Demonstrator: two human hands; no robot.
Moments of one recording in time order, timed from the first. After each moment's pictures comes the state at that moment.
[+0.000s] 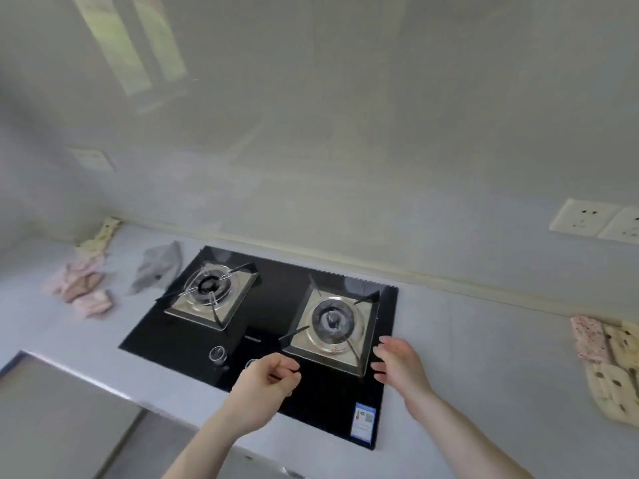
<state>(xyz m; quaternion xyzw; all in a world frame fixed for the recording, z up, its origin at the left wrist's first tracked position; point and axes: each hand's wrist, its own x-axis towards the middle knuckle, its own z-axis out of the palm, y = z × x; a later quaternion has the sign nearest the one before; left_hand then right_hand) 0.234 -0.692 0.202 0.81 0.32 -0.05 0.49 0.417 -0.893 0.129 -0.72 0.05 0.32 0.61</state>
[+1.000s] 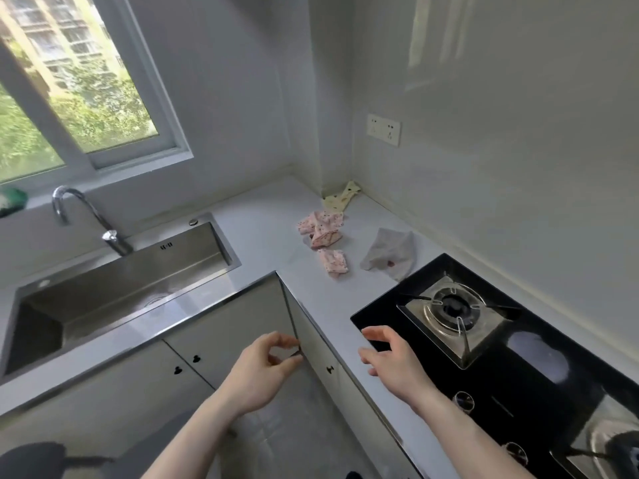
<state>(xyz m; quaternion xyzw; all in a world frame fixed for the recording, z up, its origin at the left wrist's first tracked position) -0.128 -0.366 0.212 0.70 0.56 0.15 0.43 0.127 -0.437 0.171 -0.69 -0.39 0.47 0.38</state>
